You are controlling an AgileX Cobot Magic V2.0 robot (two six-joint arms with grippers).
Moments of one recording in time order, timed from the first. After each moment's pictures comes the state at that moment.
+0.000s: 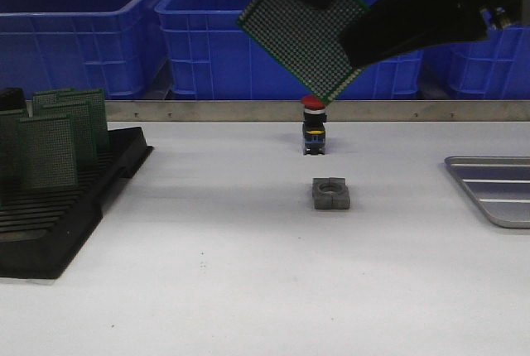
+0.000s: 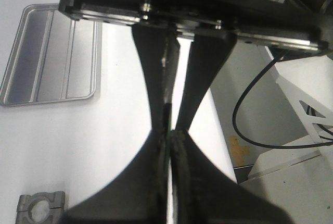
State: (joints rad) left arm -0.49 1.74 -1.47 -1.00 1.21 1.53; right arm 0.21 1.28 -0.76 1.24 0.79 -1.68
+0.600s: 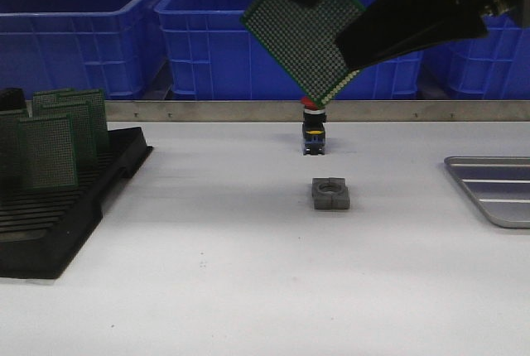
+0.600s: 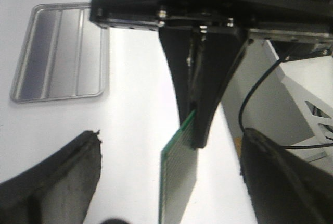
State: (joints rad) left arm -0.45 1.74 -1.49 -1.00 1.22 1.53; right arm 0.21 1.29 -0.76 1.23 0.82 -1.54
